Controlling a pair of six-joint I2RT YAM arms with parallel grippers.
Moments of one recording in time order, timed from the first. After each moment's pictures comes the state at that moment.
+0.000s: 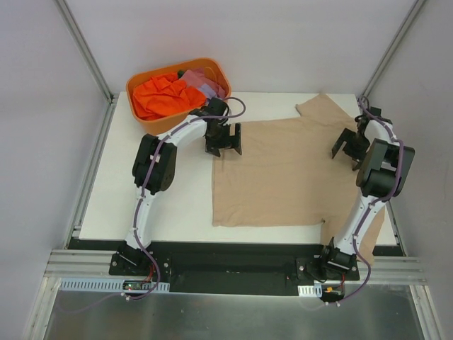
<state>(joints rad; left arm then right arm) -0.45 2.27 1.86 -0.70 0.29 -0.49 -0.30 2.11 1.61 -0.84 0.01 0.27</state>
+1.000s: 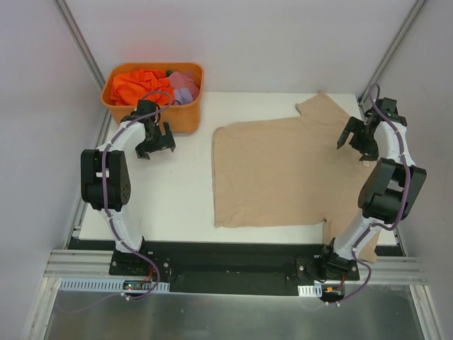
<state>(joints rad) -0.04 1.86 1.41 -0.69 -0.02 -0.38 -0.30 1.82 1.54 -0.86 -0.06 0.18</state>
